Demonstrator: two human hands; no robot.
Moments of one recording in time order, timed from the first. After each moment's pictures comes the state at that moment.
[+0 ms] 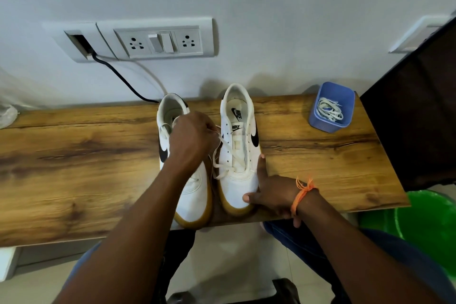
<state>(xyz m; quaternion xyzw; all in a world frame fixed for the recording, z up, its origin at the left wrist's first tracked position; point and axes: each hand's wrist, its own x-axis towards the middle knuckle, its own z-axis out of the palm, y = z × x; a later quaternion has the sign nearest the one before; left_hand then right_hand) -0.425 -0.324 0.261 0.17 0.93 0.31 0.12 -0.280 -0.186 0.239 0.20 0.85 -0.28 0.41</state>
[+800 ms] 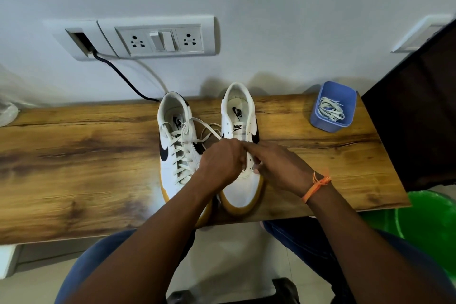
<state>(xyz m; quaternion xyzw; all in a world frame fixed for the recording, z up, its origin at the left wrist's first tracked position) -0.379 -0.299 0.241 0.34 0.90 0.15 0.21 -0.298 -0.158 0.227 0.01 0.97 -0.23 0.09</state>
